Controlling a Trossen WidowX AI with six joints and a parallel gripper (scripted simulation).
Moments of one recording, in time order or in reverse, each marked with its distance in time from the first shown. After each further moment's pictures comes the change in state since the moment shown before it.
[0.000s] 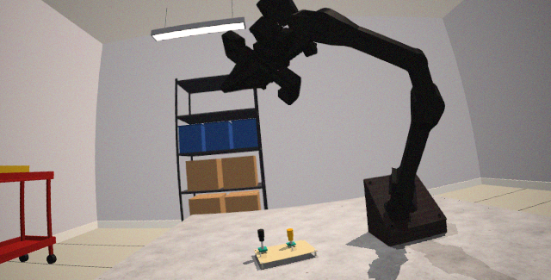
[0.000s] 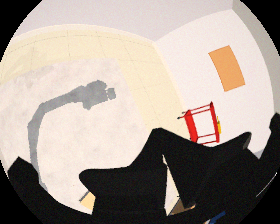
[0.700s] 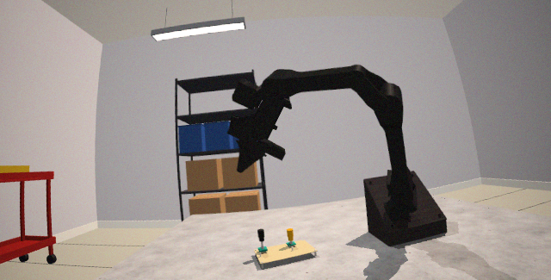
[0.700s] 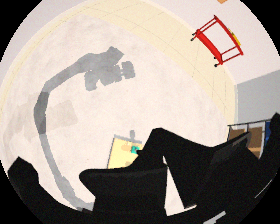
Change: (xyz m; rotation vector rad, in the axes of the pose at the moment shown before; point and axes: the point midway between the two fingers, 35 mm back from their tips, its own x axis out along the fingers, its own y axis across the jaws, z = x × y) arm 0.051 0.039 -0.219 0.567 0.412 0.172
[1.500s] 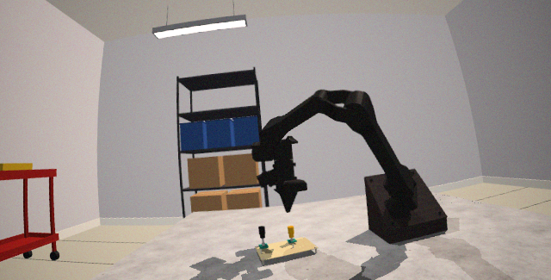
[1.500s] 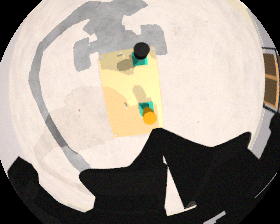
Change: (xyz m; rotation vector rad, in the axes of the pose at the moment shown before) arm 0.070 0.032 -0.182 0.466 0.464 0.281
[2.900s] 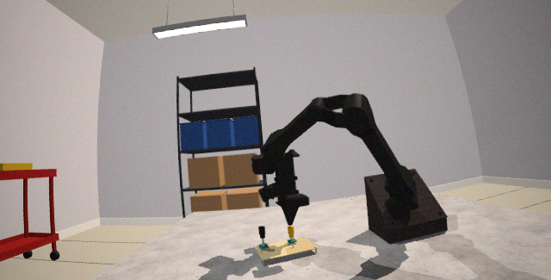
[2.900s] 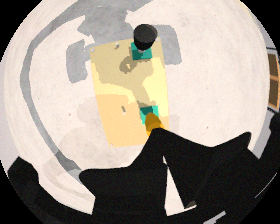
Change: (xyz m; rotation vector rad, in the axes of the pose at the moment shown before) arm 0.041 0.001 -0.003 -0.002 0.014 0.002
